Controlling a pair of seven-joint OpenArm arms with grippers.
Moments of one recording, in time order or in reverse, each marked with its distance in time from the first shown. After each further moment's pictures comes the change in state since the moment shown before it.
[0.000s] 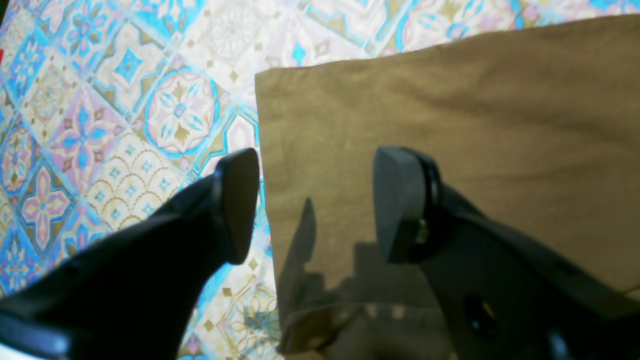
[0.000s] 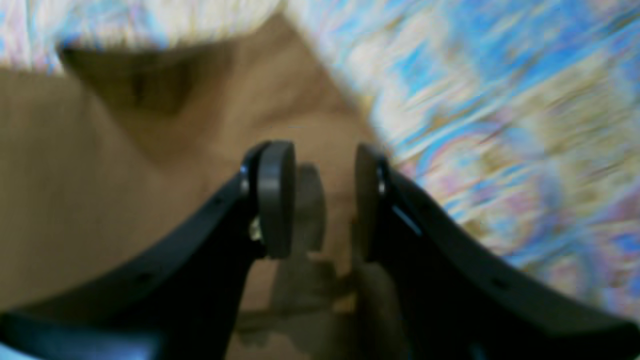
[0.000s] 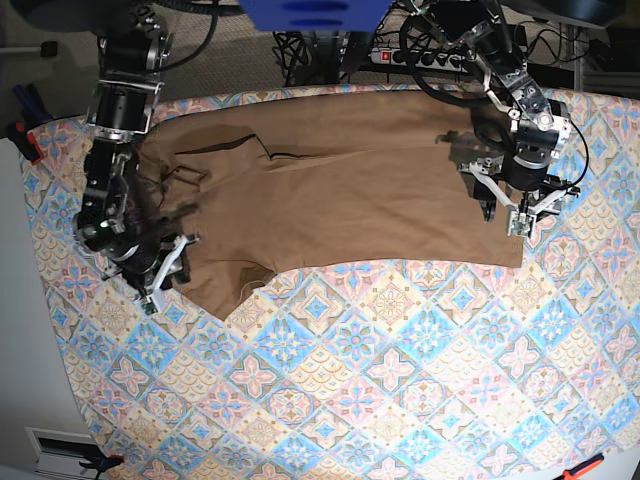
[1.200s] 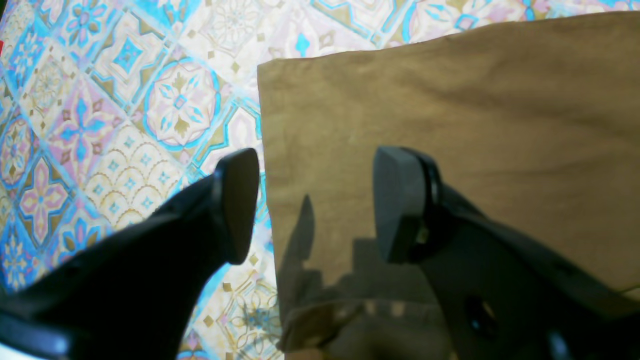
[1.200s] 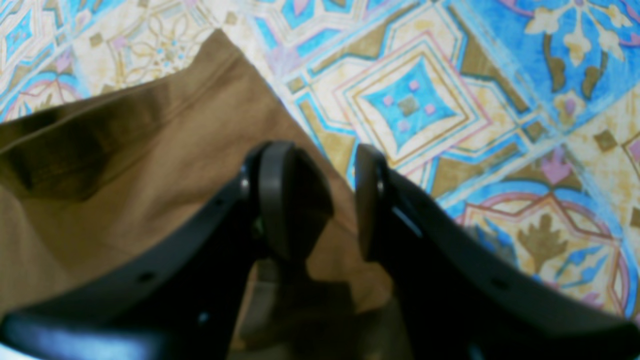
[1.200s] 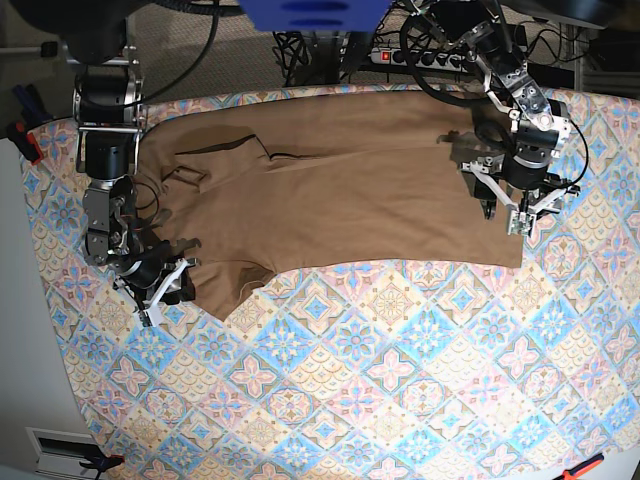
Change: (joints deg) left arm 0.0 0.0 -0.1 -0.3 0.2 0.0 0.0; right arm 13.0 5.0 -10.8 -35.1 1.6 -0.4 25.9
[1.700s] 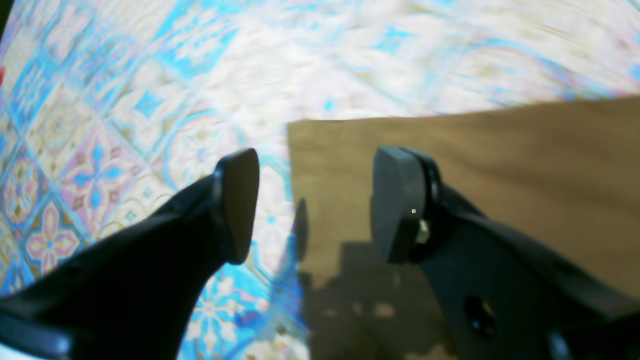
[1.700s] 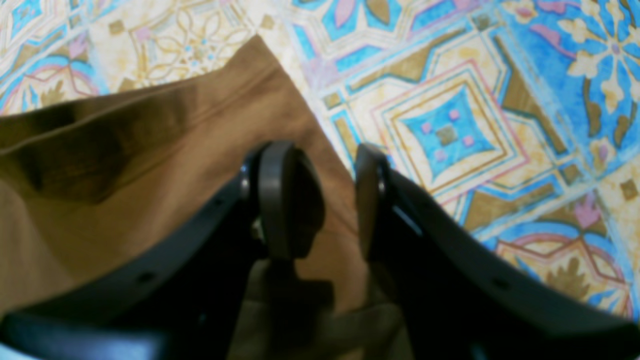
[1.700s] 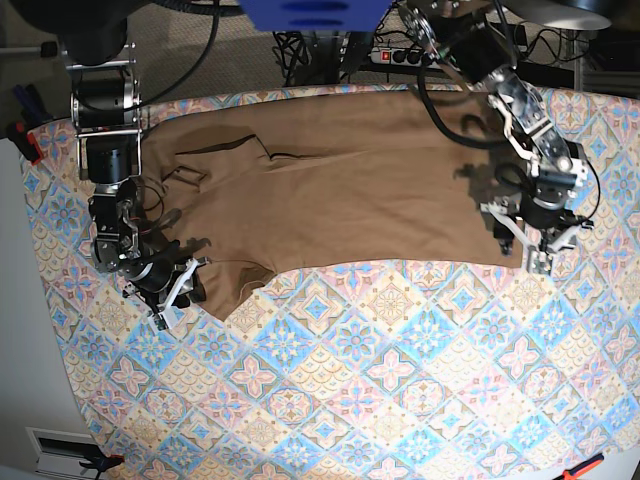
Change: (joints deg) left arm -12.3 -5.3 -3.5 -12.1 0.0 0.0 0.0; right arm 0.7 0.3 -7.6 0.2 0.4 -0.9 1.6
